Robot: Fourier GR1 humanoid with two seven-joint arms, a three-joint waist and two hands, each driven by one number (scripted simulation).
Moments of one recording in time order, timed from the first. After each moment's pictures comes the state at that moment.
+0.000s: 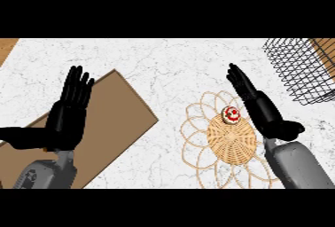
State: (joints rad) left arm -0.17 0.27 -0.20 -1.61 0.41 0.32 -0.09; right arm -0.32 -0.32 0.28 -1.41 -0.22 0.00 -0.23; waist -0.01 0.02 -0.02
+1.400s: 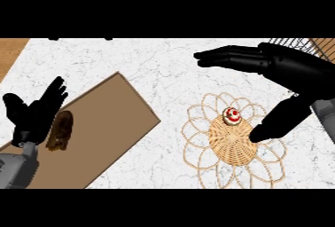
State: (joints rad) left arm -0.20 0.51 -0.12 -1.34 0.35 0.16 0.14; right arm -0.75 -0.62 0.30 -1.62 -0.01 0.54 -0.13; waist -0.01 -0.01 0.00
